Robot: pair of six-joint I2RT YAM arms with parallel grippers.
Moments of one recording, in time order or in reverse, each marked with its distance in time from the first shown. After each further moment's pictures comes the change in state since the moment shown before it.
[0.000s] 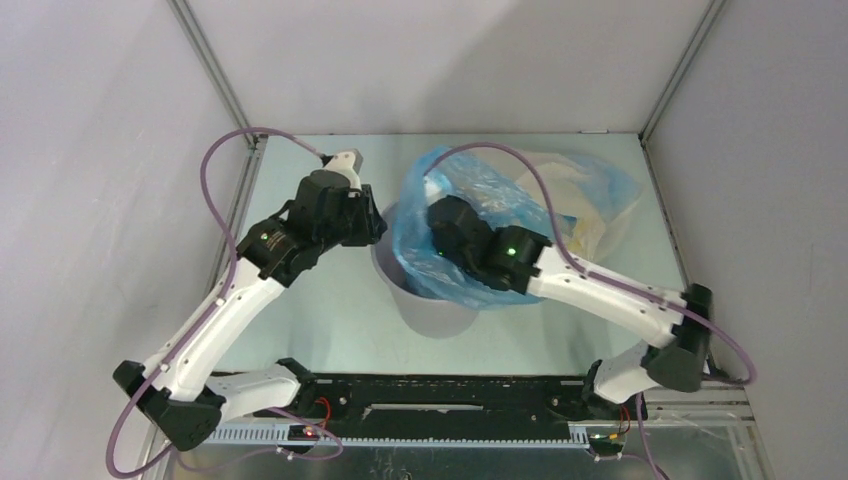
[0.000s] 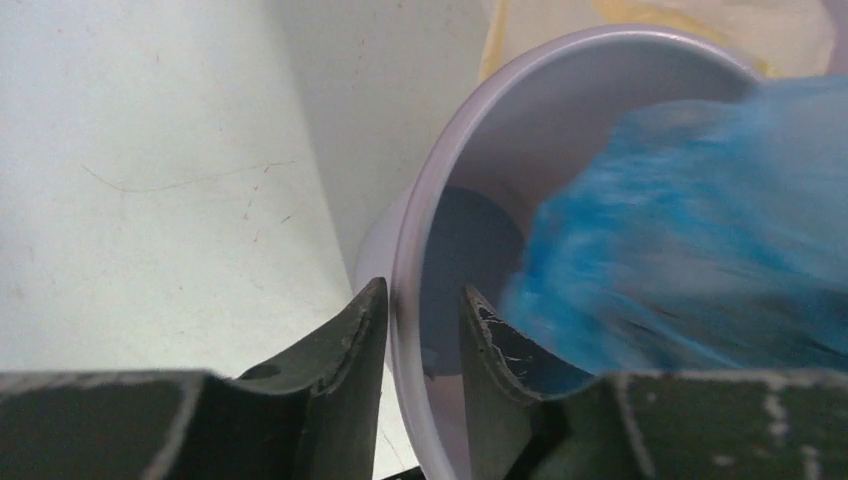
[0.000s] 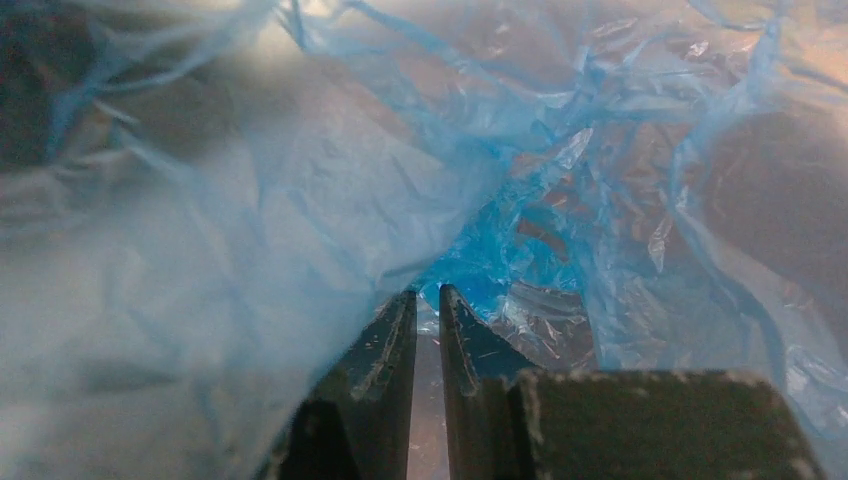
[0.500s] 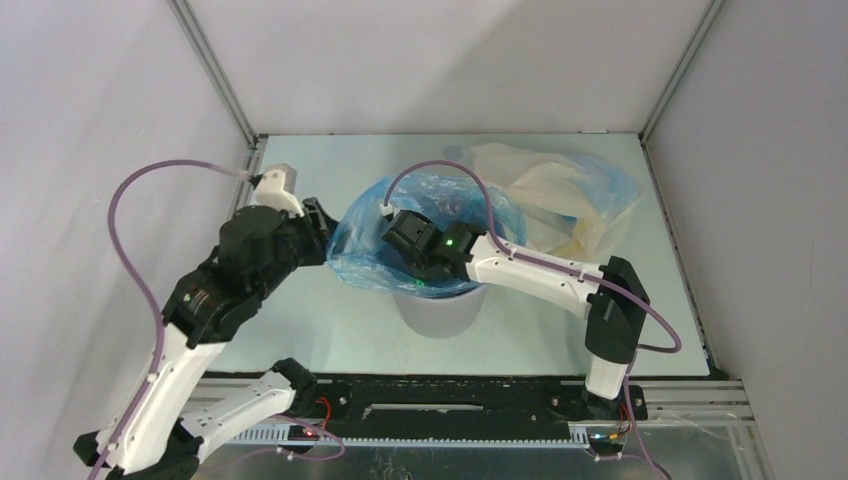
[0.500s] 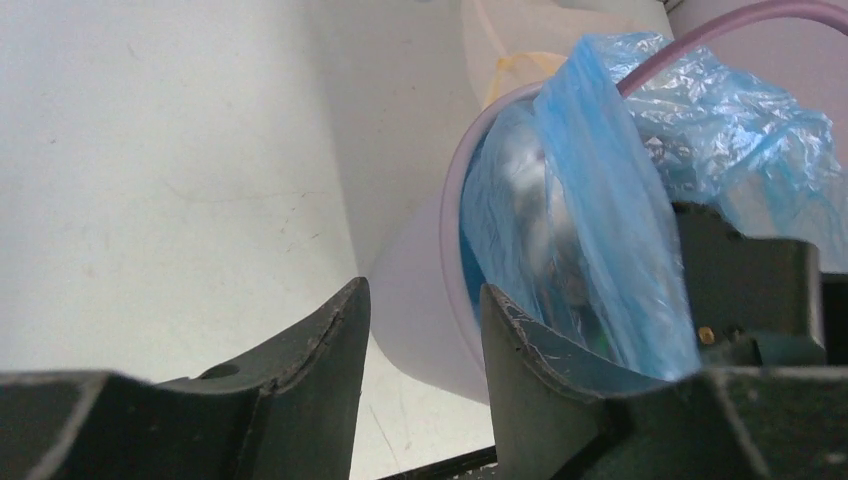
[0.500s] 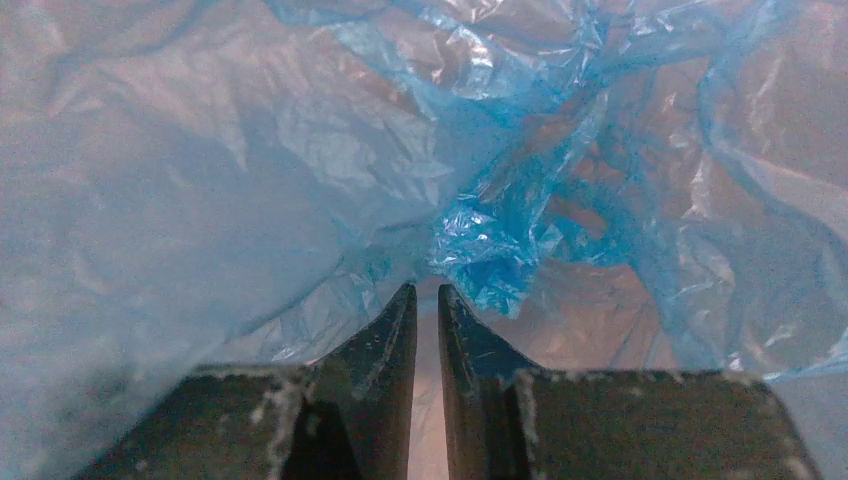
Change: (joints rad) left arm 0.000 -0.283 -0.002 -0.068 -0.098 -0.039; right arm -0.011 0.344 0.164 -0.259 0.003 0.035
